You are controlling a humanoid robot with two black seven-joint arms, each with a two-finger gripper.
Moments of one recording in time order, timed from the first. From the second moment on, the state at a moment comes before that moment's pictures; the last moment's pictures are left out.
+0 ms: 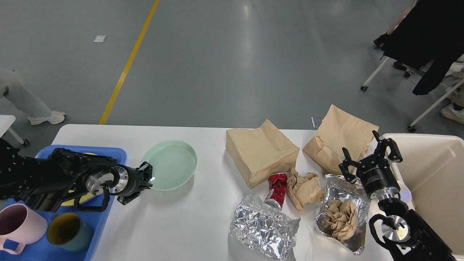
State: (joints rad) left arm -1.31 0.36 0.90 -0.99 -0.54 -0.10 0.13; right arm 0.22 -0.14 1.42 0.78 -0.54 0.42 0.30
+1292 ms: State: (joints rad) left arm -1.56 0.73 1.29 -0.81 -0.40 -0.61 0.19; right arm 0.22 -0.14 1.42 0.78 -0.54 0.42 0.30
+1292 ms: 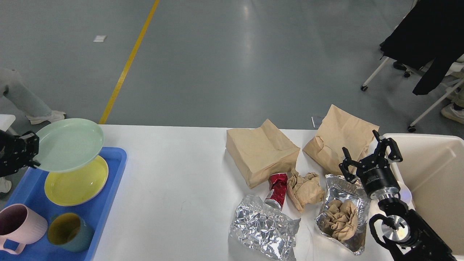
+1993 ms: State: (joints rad) left arm -1.16 0.62 1.02 -0.53 -0.27 -0.46 0.19; right arm 0.22 -0.14 1.42 0.78 -0.54 0.42 0.30
